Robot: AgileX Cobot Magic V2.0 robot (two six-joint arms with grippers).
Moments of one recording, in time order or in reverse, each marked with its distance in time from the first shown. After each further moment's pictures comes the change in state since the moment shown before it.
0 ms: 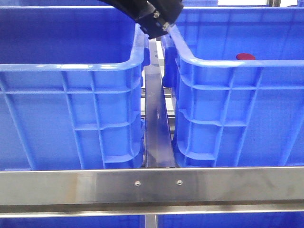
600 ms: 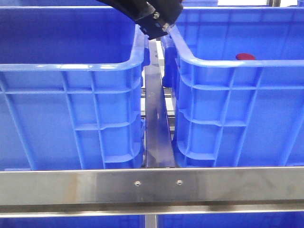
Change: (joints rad) left arm 0.000 0.002 0.000 -0.002 0.000 0.000; right arm 0.014 0.375 -0.300 0.000 0.500 0.547
